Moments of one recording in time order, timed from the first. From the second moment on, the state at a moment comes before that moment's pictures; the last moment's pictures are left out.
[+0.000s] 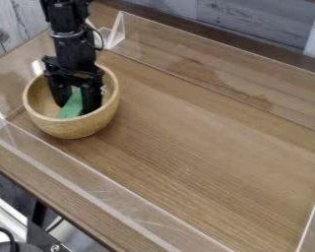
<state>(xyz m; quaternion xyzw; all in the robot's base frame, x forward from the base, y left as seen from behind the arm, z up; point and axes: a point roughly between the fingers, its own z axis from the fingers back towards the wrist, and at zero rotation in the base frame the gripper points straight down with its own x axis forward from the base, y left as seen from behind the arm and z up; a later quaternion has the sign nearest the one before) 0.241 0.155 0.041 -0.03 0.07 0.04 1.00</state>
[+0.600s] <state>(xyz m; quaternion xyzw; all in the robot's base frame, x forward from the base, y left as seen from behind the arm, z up) 0.243 0.159 0.036 -0.03 0.07 0.05 1.00</state>
